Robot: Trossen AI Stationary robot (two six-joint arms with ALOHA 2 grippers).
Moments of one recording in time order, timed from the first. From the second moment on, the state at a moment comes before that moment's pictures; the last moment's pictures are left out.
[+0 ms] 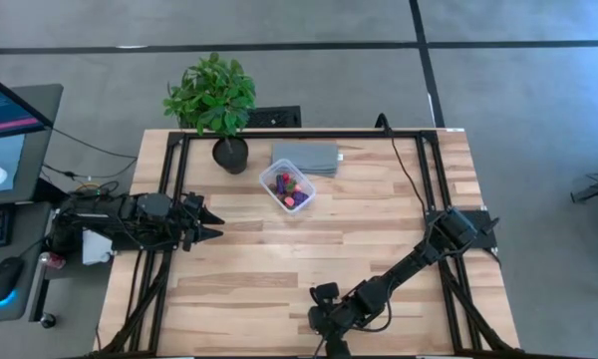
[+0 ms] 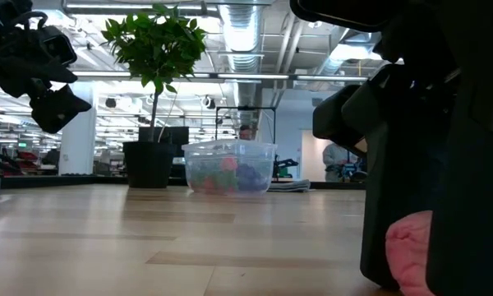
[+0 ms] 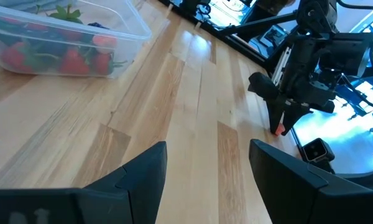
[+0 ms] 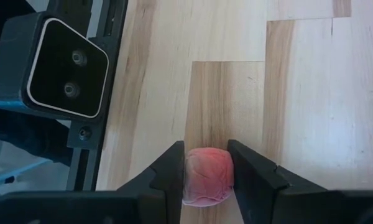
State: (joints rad) left arm -0.07 0.00 0.13 -0.42 0.05 -0.56; right arm 0.65 2.13 1.34 -0.19 0.05 0.52
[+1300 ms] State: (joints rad) left arm -0.07 0.00 0.13 -0.42 0.04 -0.54; right arm 0.54 2.01 1.34 -0.18 0.03 0.53
